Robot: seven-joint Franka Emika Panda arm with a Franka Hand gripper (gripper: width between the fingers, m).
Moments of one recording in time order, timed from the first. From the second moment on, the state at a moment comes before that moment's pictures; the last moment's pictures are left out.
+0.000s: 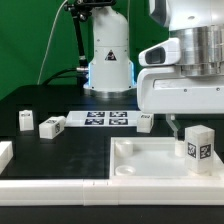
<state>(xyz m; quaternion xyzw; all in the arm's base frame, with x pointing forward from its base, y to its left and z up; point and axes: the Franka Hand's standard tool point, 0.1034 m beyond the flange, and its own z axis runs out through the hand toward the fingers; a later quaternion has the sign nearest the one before) 0.627 0.130 0.076 -0.98 0.17 -0.04 0.06</state>
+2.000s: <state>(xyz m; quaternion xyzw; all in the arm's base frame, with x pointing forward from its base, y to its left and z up) 0.630 0.120 0.075 -0.98 0.17 -0.07 0.04</state>
